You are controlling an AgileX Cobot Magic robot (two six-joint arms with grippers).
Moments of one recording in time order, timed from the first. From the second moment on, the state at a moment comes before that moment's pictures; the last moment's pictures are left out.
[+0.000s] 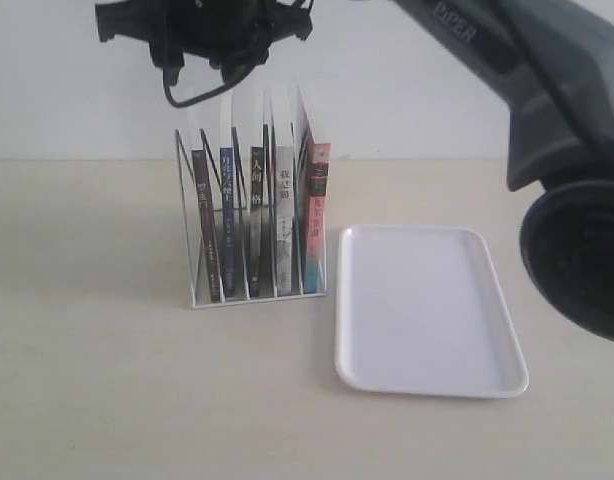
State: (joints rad) left arm -0.02 0.00 0.00 -0.02 0.33 0.10; right arm 0.80 2.30 -2.60 -0.17 1.21 0.41
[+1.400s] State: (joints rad) left arm -0.02 0.00 0.00 -0.02 0.33 0.10; right arm 0.79 2.38 -2.60 -0.22 1.22 0.43
